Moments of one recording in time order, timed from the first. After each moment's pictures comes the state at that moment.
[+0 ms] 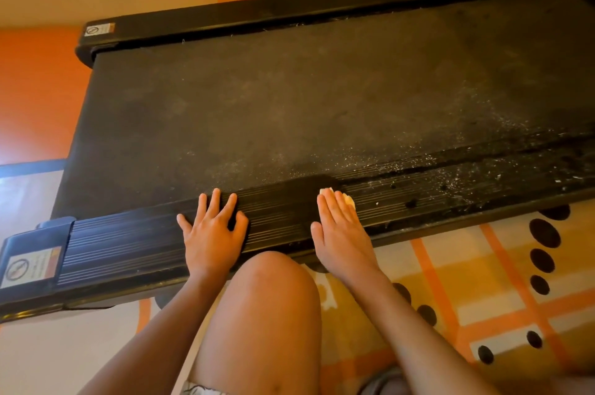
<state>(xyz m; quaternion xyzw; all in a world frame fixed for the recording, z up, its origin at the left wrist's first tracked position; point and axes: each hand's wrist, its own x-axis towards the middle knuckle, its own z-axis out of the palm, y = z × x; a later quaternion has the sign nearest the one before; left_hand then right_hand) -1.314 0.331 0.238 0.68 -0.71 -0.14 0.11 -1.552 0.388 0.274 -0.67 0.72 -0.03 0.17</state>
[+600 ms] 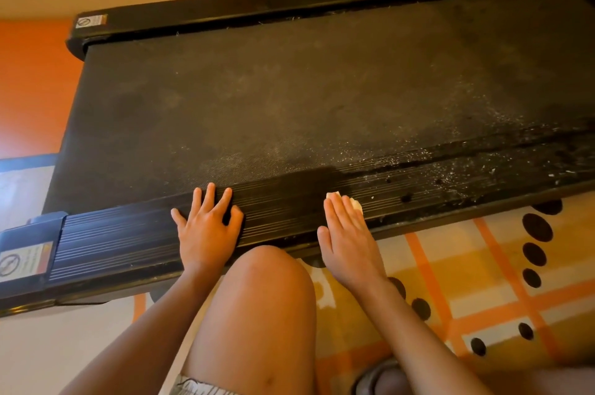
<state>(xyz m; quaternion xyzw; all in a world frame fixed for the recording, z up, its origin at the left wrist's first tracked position) -1.315 0.329 0.236 0.69 -0.71 -0.14 0.11 -1.563 0.415 0.282 -0.66 0.73 -0.02 0.18</state>
